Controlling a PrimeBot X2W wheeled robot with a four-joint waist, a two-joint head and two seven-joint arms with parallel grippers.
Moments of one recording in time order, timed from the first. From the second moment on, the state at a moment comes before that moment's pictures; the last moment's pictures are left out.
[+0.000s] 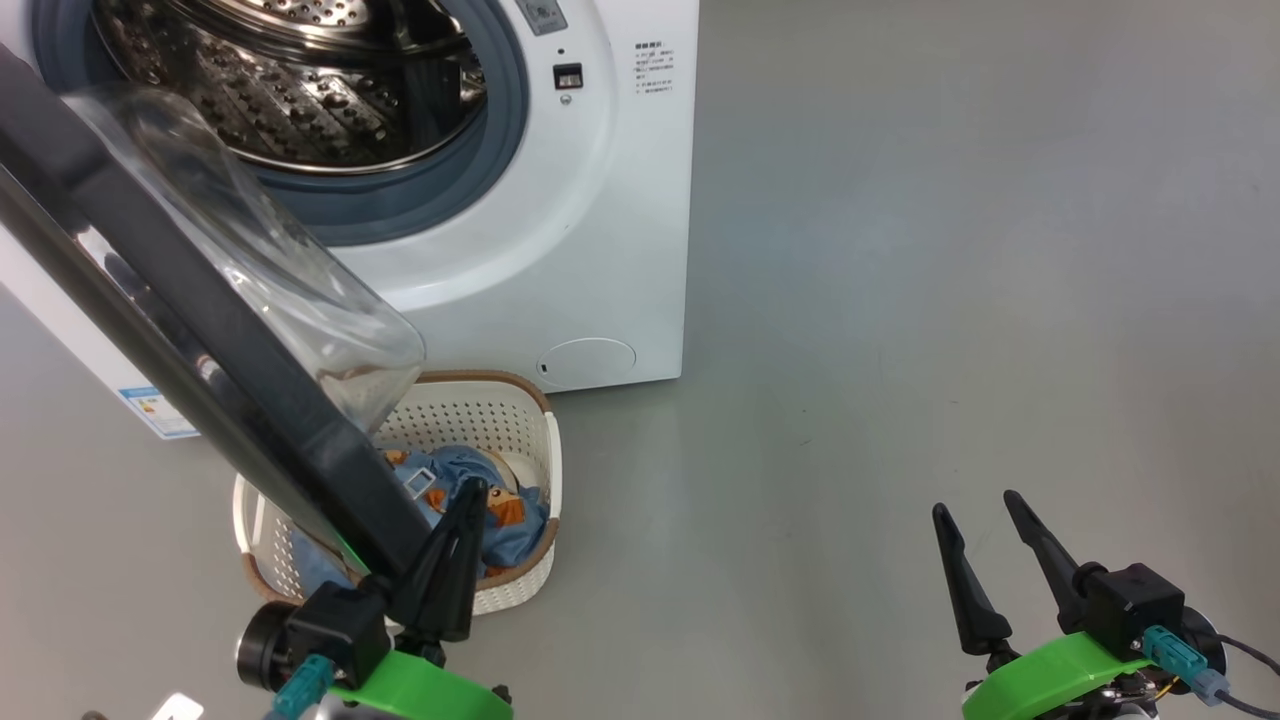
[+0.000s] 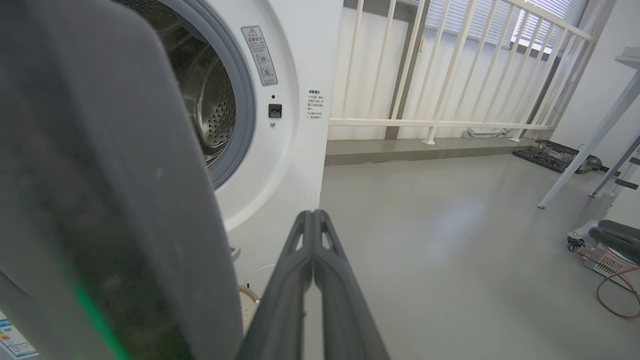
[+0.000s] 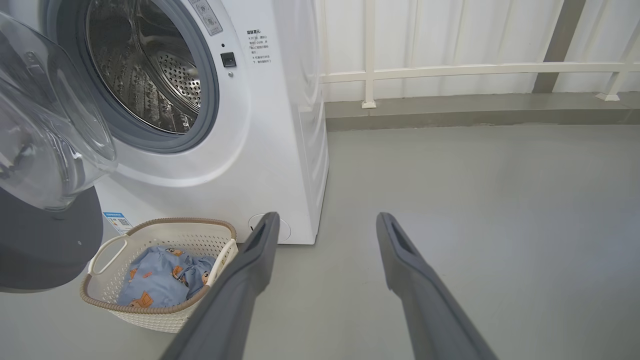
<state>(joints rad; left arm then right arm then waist) -0.13 0.05 -0.31 0.18 -0.24 -0.10 -0.26 -0.07 -0.07 -0.02 0.23 0.13 0.13 -0.25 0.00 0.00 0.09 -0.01</state>
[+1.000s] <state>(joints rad) -0.15 0.03 -0.29 0.19 -0.25 -0.09 -0.26 -0.07 -0.07 -0.01 0.24 0.14 0.13 -0.25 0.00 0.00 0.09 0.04</state>
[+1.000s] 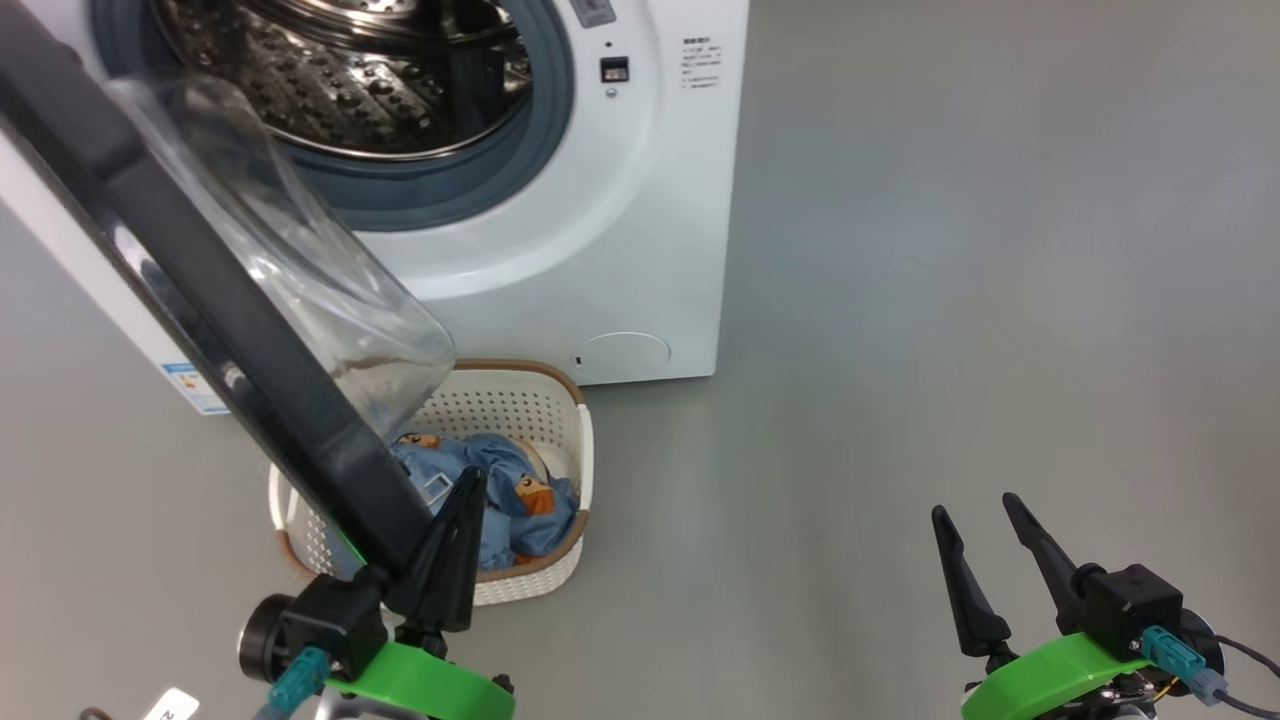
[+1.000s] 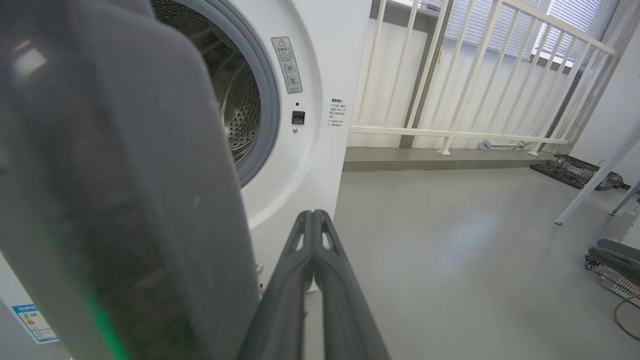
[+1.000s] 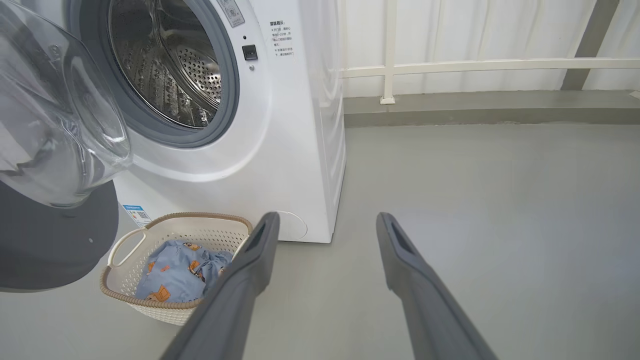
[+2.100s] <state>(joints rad) -0.06 0.02 -0.20 0.12 -0.26 -0.02 -0.26 -0.07 -0.06 -0.02 0.25 0.14 0.13 -0.25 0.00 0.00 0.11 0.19</state>
